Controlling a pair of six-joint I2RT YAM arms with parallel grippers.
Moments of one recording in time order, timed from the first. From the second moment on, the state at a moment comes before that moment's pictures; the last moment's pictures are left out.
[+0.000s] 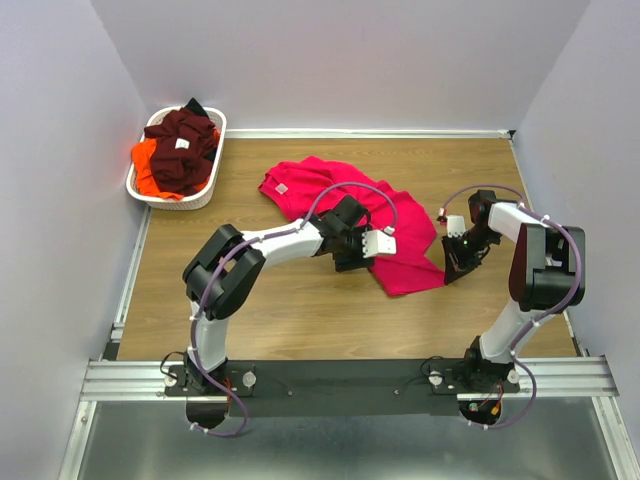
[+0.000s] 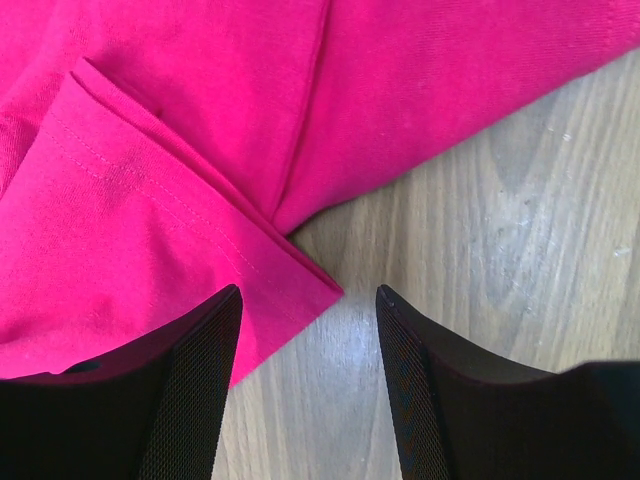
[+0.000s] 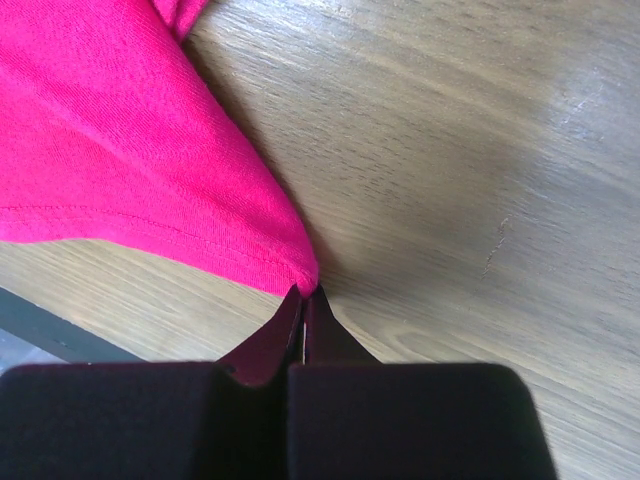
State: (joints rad) left arm -0.81 1.93 1.30 -0.34 0.29 0.72; right arm -0.09 1.77 1.05 -0.90 -0.35 -0.39
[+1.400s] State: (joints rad) left arm -0.29 1.45 1.65 -0.53 0.32 0.53; right arm -0.09 1.61 1.81 -0.92 -0.15 -0.39
